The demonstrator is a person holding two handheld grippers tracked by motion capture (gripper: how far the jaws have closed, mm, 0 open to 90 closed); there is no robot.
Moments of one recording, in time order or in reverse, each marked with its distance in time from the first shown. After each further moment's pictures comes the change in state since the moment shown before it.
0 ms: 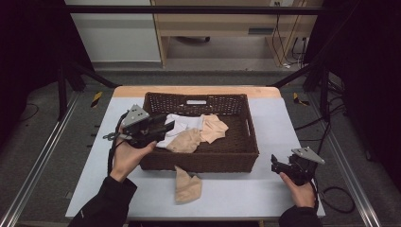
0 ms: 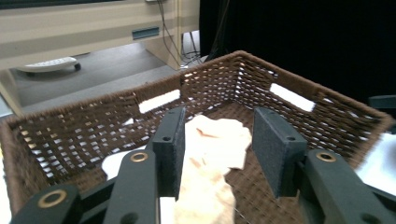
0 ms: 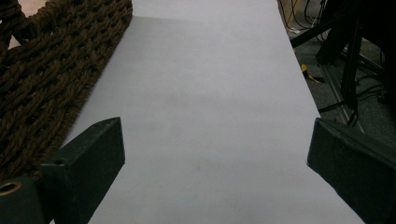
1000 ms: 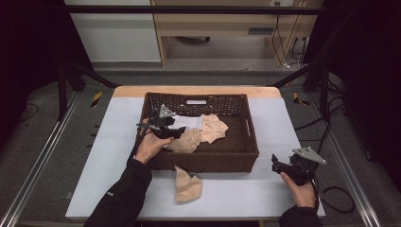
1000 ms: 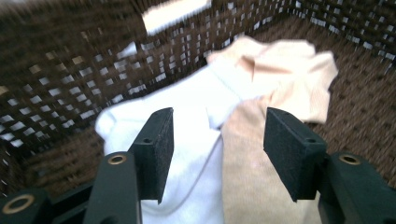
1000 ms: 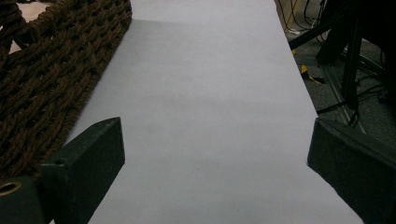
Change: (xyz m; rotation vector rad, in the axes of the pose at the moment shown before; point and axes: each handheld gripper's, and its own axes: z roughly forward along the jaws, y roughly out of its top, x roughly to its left) left arm 0.030 -0.052 0.104 0.318 0.056 0.061; right arm -0.002 0.000 -0.001 -0.009 0.002 0.009
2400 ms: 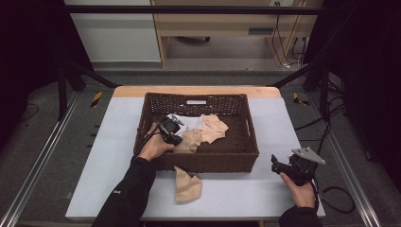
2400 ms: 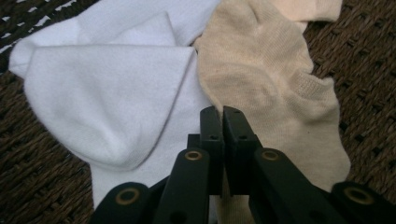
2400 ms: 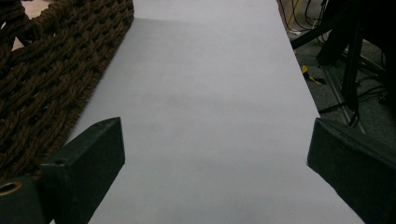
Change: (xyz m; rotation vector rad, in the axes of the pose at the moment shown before) left arm -0.007 -0.008 0.027 0.319 -0.086 0.097; right arm 0.002 0.000 0.000 0.002 0.000 -0.011
